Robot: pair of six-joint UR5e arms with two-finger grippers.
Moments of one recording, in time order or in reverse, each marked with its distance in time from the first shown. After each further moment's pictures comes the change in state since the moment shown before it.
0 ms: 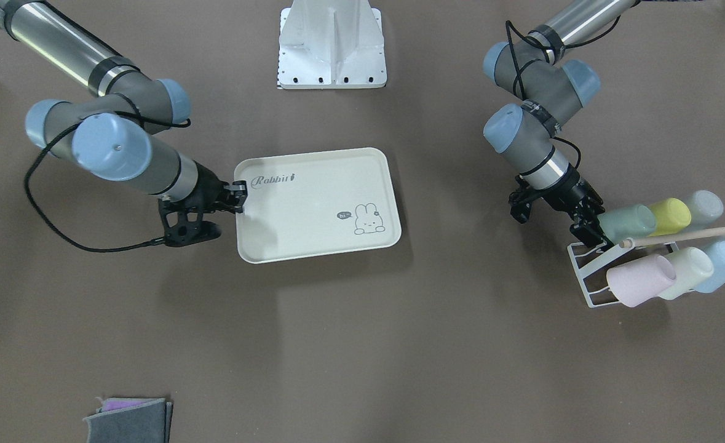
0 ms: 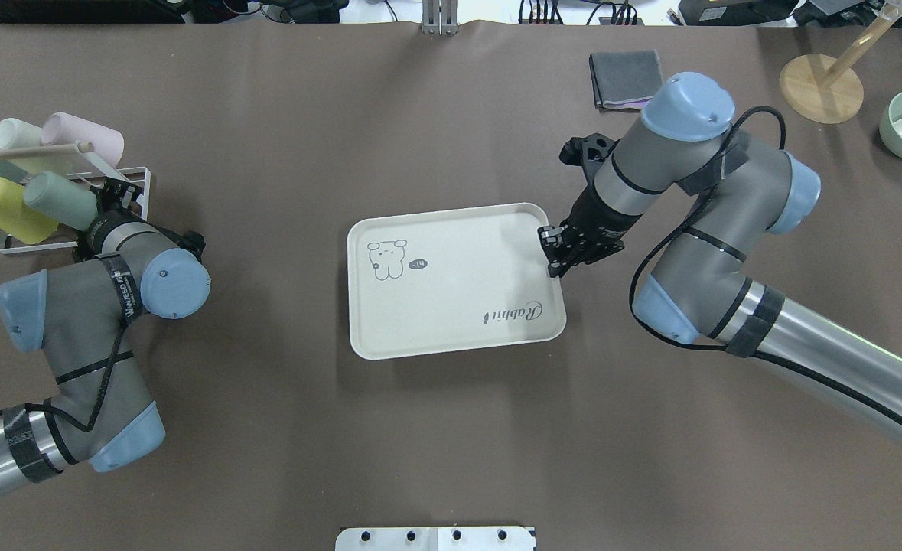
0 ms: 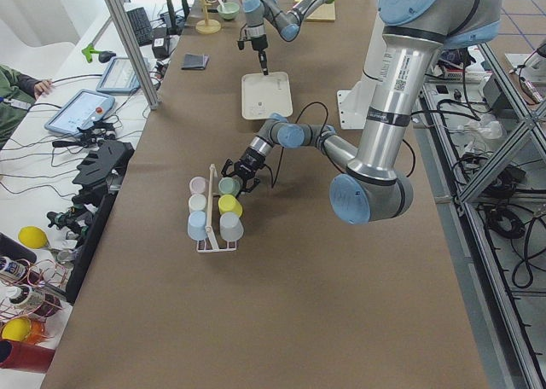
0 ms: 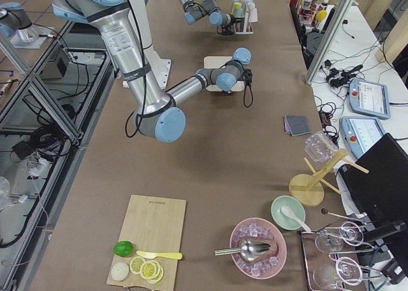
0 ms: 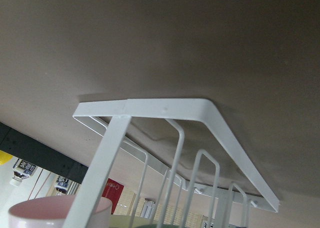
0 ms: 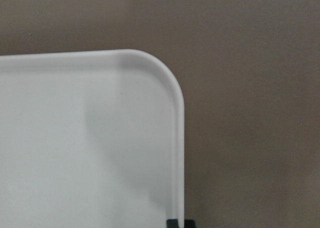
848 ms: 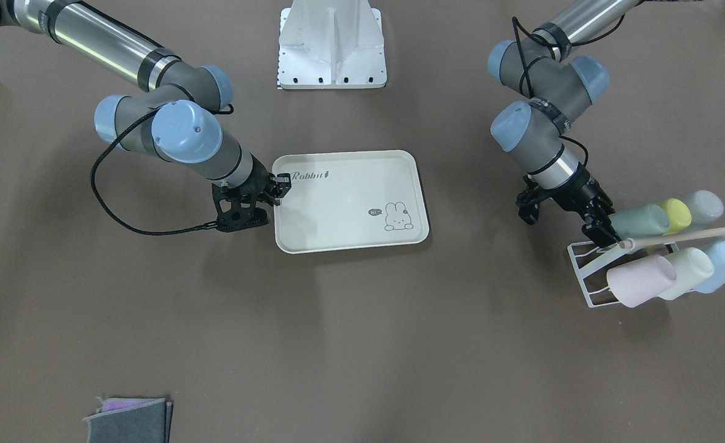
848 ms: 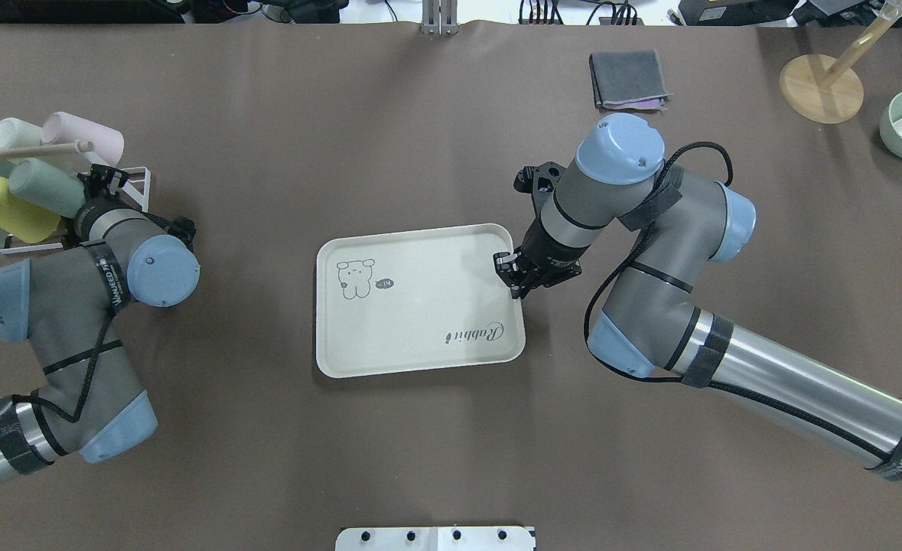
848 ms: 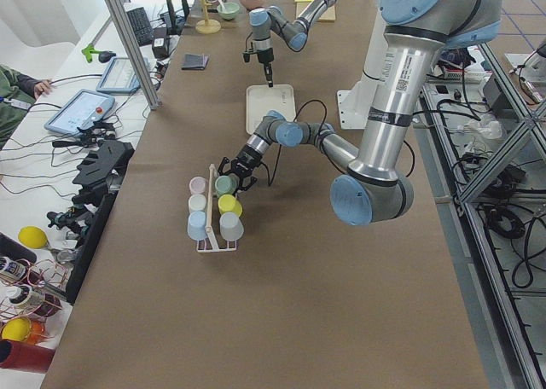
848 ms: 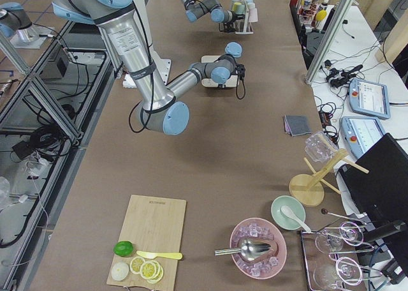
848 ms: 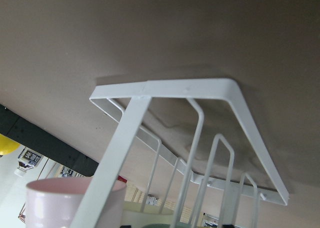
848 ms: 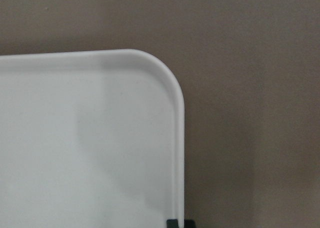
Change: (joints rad) left arm -0.036 0.017 -0.040 0.006 0.006 -0.008; right arm -0.075 0.044 -0.025 0.005 -0.087 0.082
